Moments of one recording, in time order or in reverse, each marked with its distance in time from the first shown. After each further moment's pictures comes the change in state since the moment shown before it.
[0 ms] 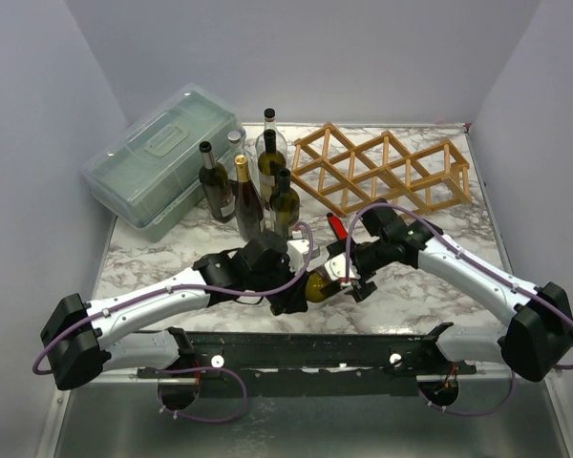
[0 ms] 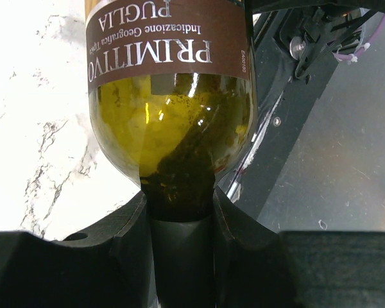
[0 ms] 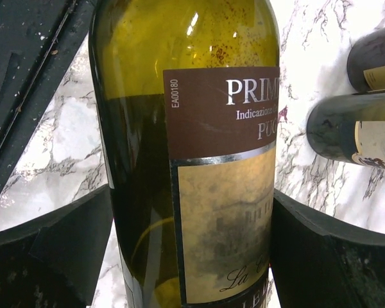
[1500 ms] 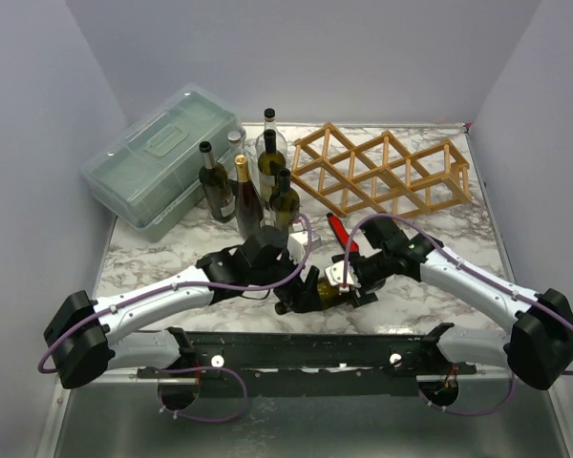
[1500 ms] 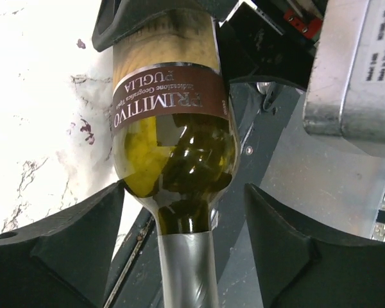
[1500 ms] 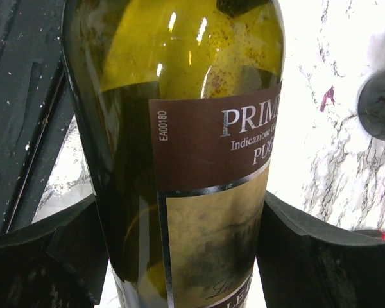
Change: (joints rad) left arm 0.029 0.034 -0.018 0.149 0.076 -0.082; right arm 0.021 -0.054 -0.147 0.109 0.019 0.153
